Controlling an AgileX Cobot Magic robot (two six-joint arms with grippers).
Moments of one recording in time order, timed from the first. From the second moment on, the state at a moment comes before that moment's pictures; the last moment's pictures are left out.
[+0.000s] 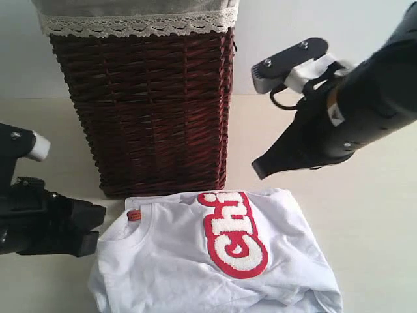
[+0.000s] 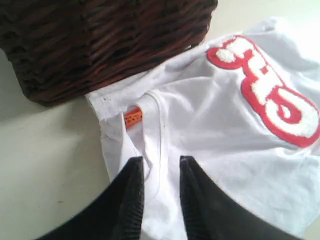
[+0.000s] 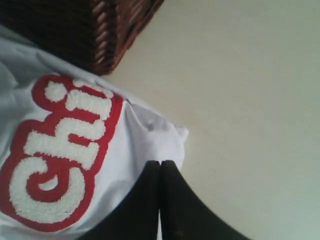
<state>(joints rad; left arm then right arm) -0.55 1.20 -0.42 1.66 -0.11 -1.82 0.52 1.42 -0.95 -0.36 0.67 0.37</state>
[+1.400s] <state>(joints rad) -0.55 0.52 -0.29 1.65 -0.07 -1.84 0.52 0.47 -0.50 -0.35 0.53 0.37</state>
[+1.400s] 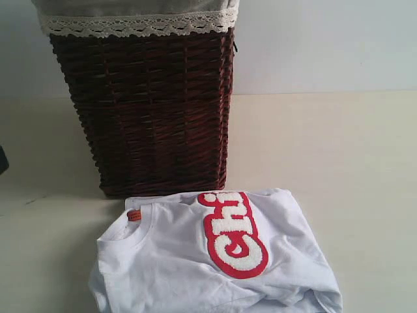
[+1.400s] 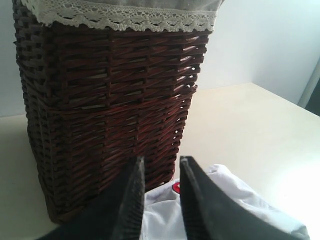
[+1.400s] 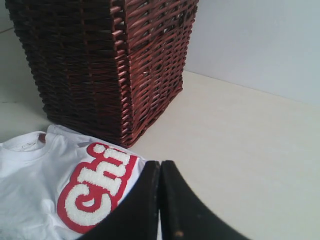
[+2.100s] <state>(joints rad) -0.53 0.48 -0.29 1.65 -0.06 -1.83 0.52 0.47 -0.50 -0.35 0.53 0.37</state>
